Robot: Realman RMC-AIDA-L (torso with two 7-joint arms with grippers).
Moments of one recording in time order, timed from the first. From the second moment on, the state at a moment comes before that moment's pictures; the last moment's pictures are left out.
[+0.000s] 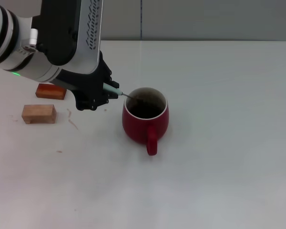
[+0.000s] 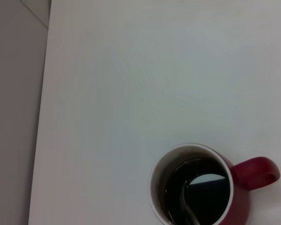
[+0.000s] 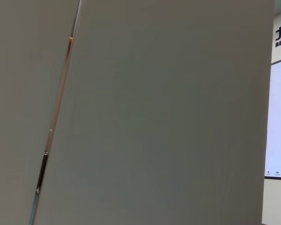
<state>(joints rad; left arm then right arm) -0.53 -2.07 1.41 1.66 2.47 1.60 -1.74 0.36 2.07 0.67 -0.03 -1.66 -1.40 -0.03</state>
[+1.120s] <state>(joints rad) -0.53 -2.08 1.60 1.69 2.62 1.54 -1.78 0.36 2.08 0.66 -0.03 -1.67 -1.39 -0.03</state>
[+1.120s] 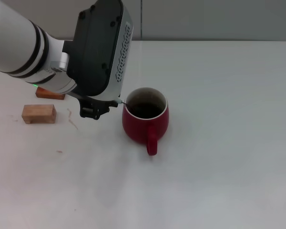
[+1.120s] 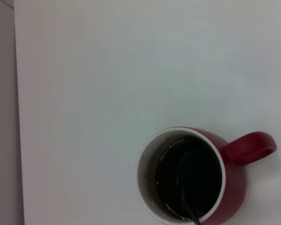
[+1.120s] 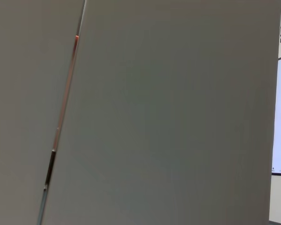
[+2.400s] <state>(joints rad) -0.52 -2.07 1.64 1.67 2.58 1.42 -1.81 0.36 2.08 0.66 -0.01 -1.67 -1.38 -0.03</state>
